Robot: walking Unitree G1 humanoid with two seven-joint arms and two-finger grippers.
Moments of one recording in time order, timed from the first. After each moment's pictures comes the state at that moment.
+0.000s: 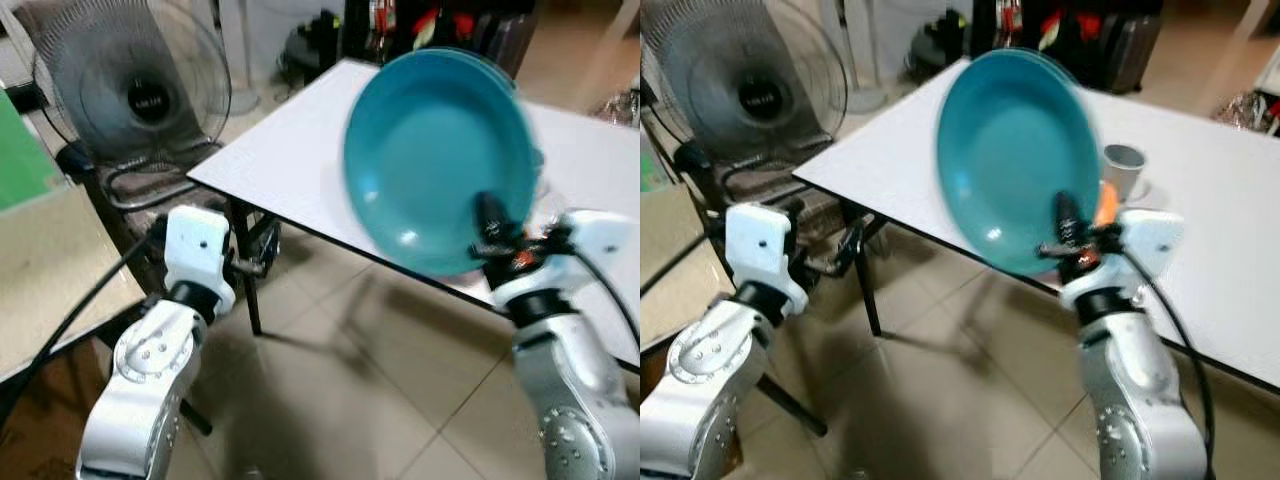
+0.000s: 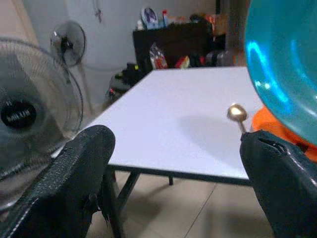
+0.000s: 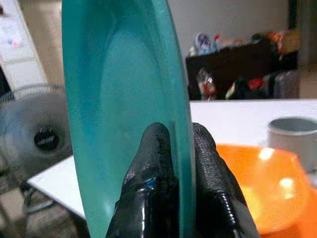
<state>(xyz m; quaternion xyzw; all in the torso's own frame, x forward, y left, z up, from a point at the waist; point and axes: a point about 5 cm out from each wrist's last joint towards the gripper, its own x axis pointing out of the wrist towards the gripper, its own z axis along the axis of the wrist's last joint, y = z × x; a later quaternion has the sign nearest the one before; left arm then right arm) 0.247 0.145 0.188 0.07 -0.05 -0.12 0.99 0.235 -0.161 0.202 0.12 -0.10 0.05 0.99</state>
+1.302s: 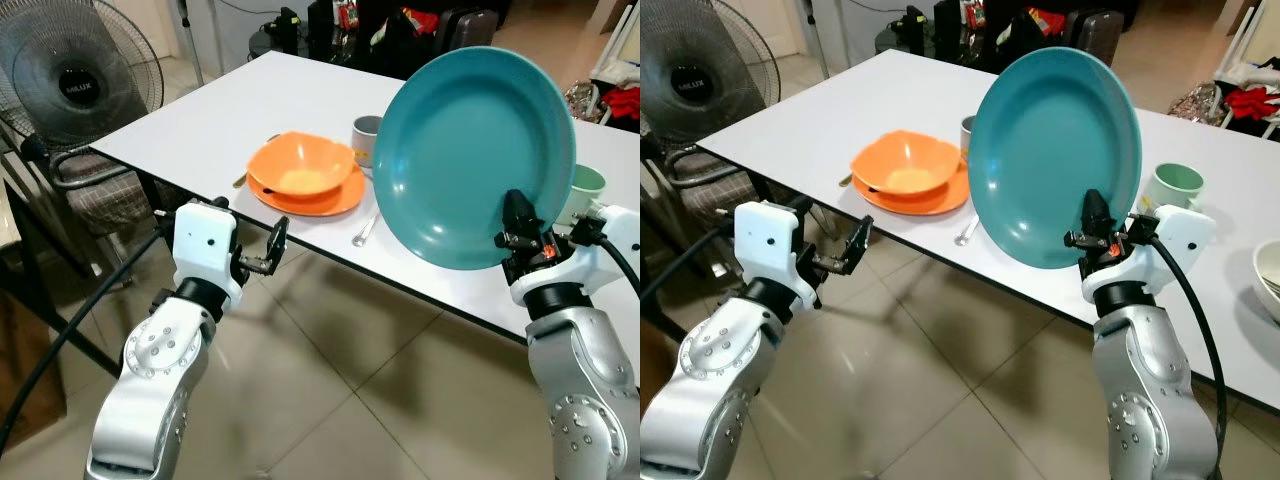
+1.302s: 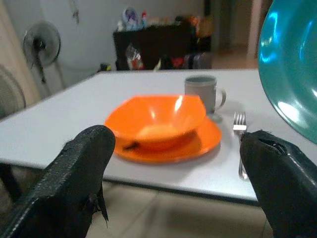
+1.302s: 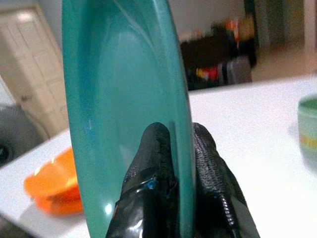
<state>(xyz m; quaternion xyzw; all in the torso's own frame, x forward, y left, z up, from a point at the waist) 0.251 0.139 0.183 0.05 -0.04 -0.12 0.99 0.242 -0.178 0.193 0.16 -0.07 0.00 0.98</state>
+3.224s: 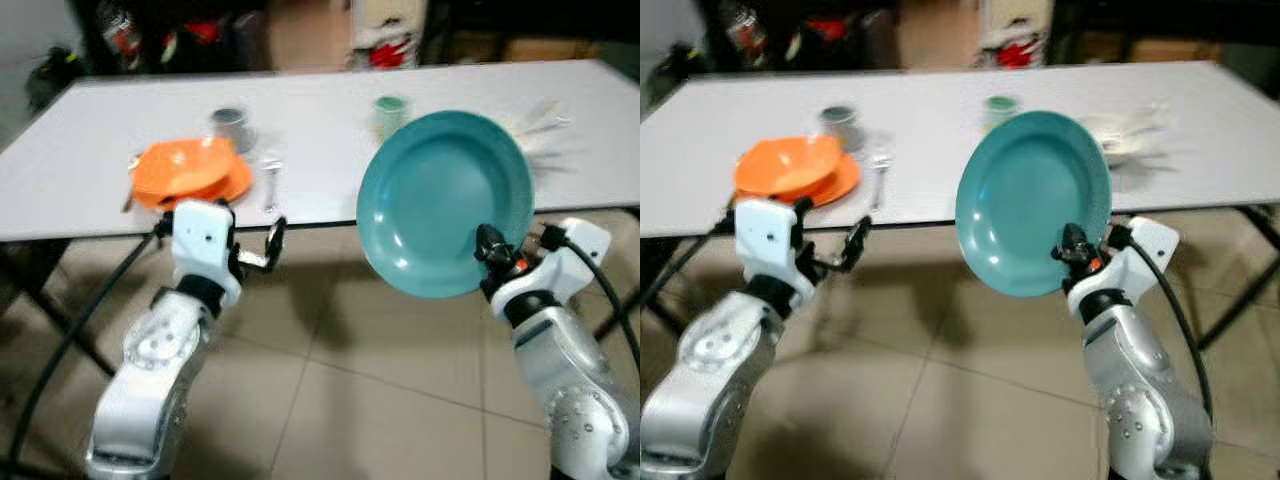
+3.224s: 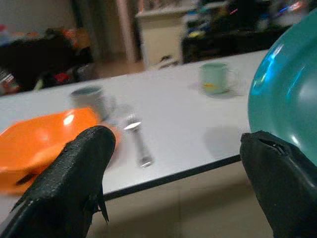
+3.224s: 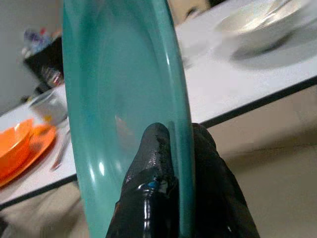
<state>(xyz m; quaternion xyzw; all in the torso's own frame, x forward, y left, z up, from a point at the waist) 0.255 0.146 0.178 0.05 -0.03 -0.12 0.99 0.253 -0.172 0.167 0.21 0.06 0.00 0.98</state>
